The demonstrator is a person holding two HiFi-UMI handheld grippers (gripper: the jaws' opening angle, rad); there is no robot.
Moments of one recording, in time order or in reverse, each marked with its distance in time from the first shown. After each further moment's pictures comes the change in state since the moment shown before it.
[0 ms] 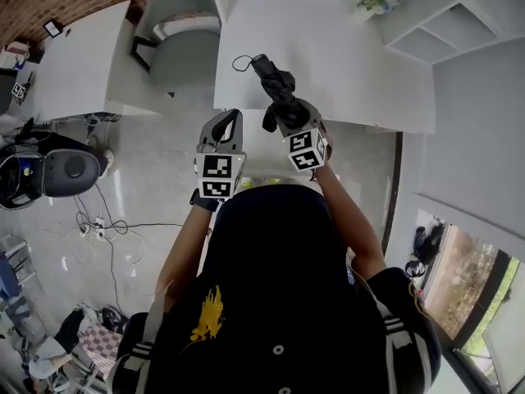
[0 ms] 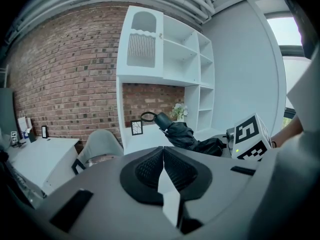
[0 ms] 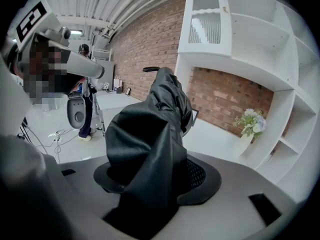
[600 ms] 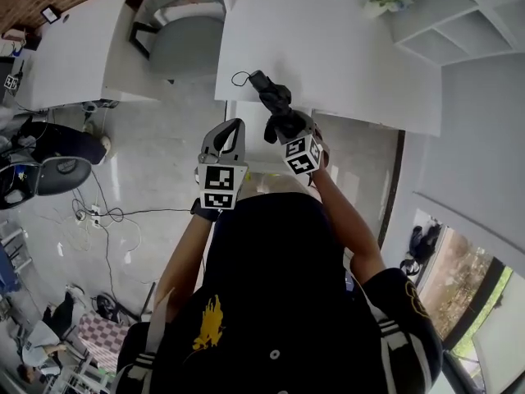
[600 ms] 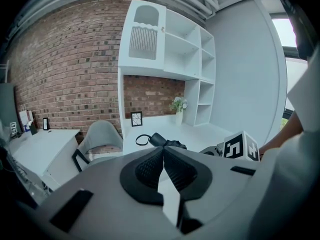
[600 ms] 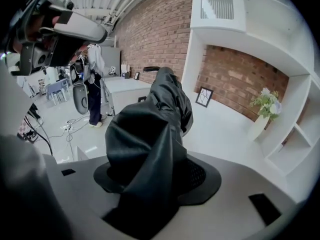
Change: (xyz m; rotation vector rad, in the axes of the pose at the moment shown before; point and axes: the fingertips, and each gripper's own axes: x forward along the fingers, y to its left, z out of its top) left arm -0.010 -0.010 -0.034 -0.028 0.062 -0.005; right arm 0.030 0.046 -0.075 -0.018 0.159 0.114
